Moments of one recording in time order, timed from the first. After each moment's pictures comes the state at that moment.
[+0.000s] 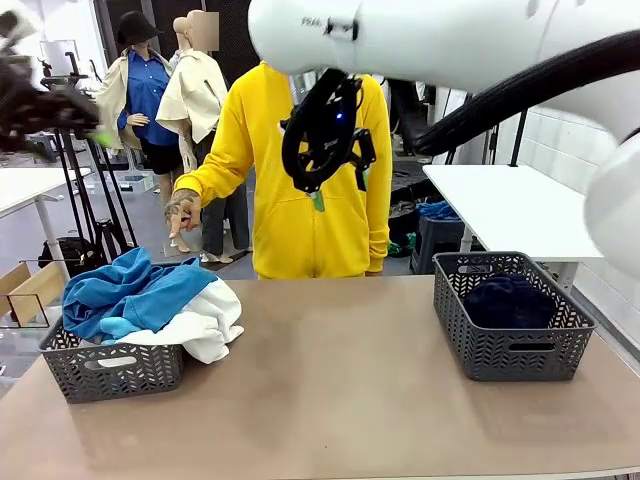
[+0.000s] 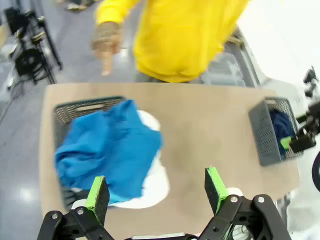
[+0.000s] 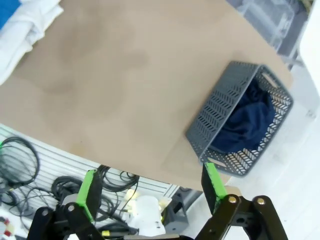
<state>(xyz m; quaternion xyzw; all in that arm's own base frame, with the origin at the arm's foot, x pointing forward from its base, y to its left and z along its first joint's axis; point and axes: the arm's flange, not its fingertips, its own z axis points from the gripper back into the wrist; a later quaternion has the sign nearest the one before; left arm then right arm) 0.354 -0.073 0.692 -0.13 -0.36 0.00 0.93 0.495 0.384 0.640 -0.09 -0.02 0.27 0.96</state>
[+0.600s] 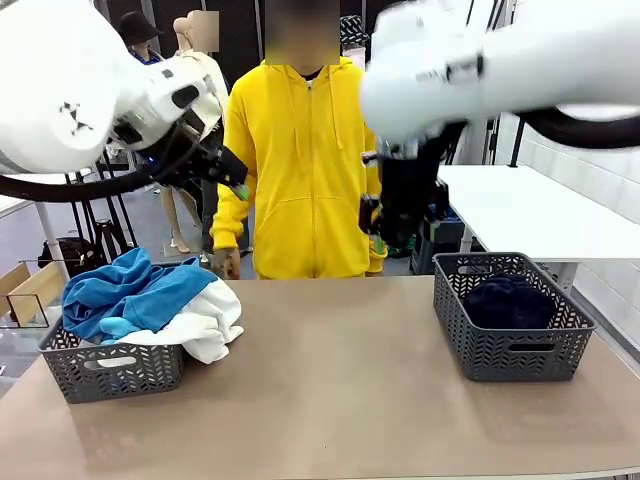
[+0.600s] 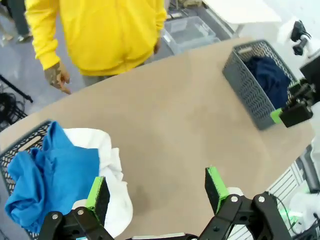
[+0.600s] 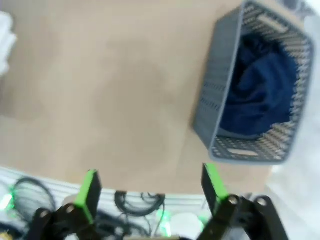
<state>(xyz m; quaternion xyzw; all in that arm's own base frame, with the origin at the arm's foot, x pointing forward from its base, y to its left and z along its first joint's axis) 0.382 -0.217 0.618 -0.11 -0.34 -0.18 0.92 0.454 0.270 0.549 -0.04 -0.07 0.11 0.99</state>
